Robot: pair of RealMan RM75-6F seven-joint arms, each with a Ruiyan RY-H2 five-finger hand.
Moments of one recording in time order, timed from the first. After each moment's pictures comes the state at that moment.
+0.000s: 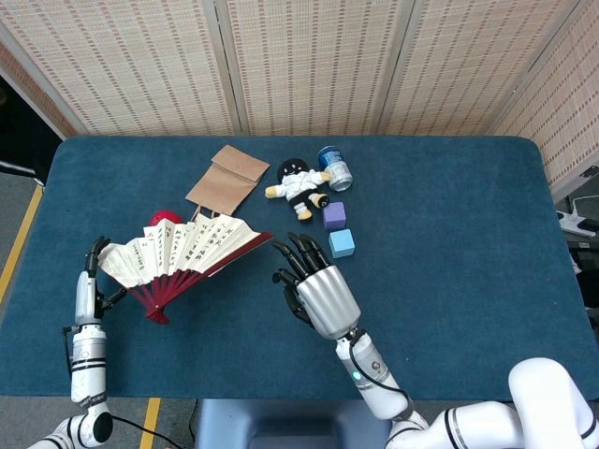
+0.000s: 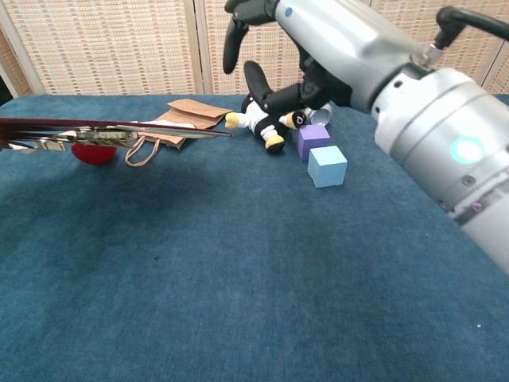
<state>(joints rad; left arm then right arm) -0.32 -1.78 -0.30 -0.91 1.27 1.28 -0.75 0.78 -1.75 0.08 -1.77 -1.37 1.53 -0.55</state>
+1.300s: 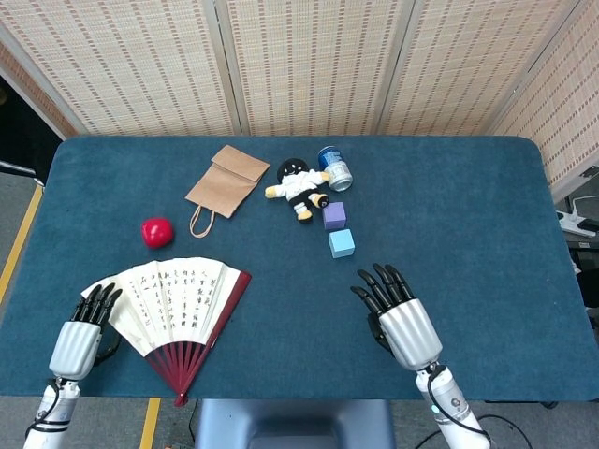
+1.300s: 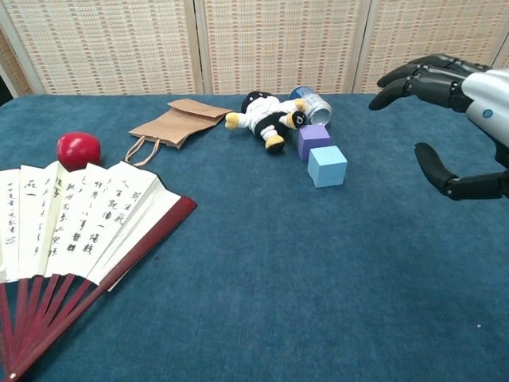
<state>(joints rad) -0.16 -1.70 0.05 -0.72 1.59 1.58 -0.29 0.40 -1.52 -0.08 -1.75 -1.62 1.56 -0.50</state>
